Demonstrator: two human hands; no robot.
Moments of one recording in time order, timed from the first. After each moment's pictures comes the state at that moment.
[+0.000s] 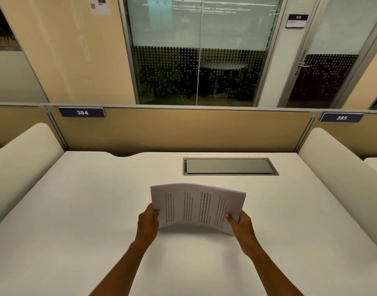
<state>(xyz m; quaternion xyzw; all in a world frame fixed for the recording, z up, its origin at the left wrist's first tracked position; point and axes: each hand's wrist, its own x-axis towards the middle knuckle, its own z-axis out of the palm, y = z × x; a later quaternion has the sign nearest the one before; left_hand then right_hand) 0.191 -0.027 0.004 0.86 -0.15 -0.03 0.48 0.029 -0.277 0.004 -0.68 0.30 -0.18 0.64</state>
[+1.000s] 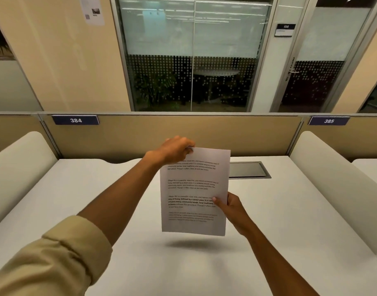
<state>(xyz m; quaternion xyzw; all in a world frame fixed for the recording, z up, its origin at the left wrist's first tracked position) 0.243 -0.142 0.257 0.83 -0.54 -0.02 0.14 0.054 -0.290 0.081 -0.70 0.18 -0.13 0.67</state>
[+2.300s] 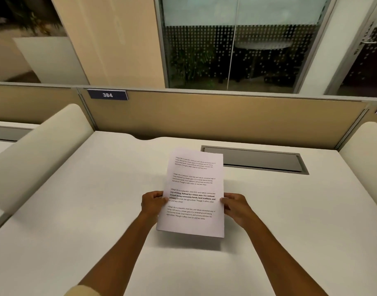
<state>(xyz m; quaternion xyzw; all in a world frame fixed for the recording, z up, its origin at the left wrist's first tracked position) 0.183 -0.044 0.053 0.74 0.14 -0.19 0.63 0.098 -0.297 0.026 -0.59 0.32 0.04 0.74</state>
